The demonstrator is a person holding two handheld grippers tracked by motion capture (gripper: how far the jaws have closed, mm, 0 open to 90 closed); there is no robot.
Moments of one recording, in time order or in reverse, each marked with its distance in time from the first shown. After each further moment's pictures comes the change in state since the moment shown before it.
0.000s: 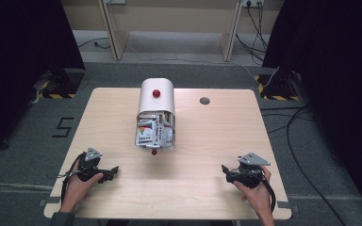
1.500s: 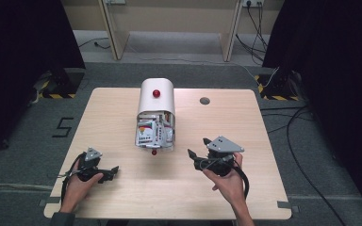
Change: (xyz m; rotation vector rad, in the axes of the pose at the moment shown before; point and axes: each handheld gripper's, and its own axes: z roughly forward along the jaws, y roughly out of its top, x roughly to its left) left arm 0.000 0.000 0.000 0.000 0.001 0.002; right arm 0.089 0.098 -0.013 -0.191 0.166 -0.103
